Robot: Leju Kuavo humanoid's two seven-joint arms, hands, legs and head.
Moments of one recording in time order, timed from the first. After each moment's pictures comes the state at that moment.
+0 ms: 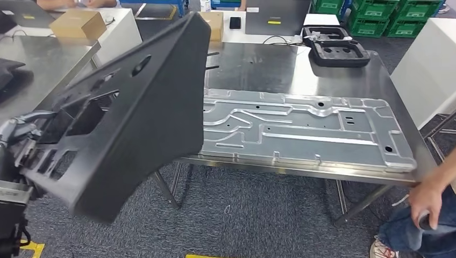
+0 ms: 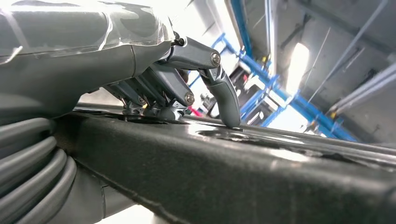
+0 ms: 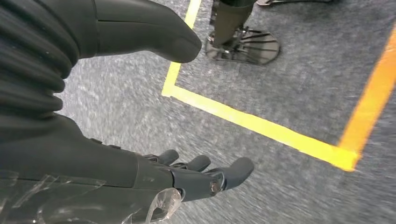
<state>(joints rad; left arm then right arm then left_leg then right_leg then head) -0.15 0.60 -0.38 -2.12 -0.39 0.33 0.29 -0.25 0.14 -1.05 -0.14 1.49 -0.04 -0.24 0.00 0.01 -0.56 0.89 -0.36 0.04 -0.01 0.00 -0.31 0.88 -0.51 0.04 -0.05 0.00</state>
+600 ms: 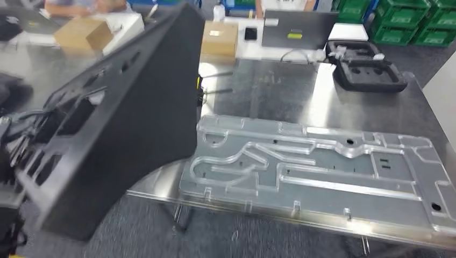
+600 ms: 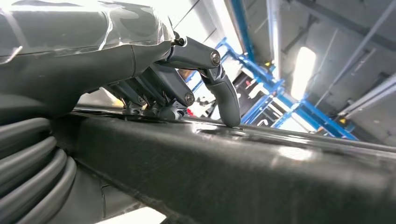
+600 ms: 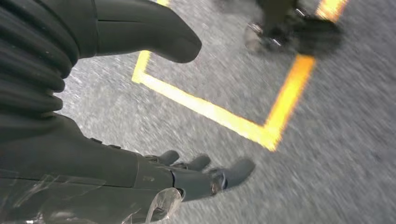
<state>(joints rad) -0.14 0.61 -0.36 -2.14 -0.39 0.33 0.29 -0.25 0.14 -1.05 -0.15 1.50 -0.04 -0.23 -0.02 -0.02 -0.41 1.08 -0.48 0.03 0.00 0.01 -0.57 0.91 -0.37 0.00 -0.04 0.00</state>
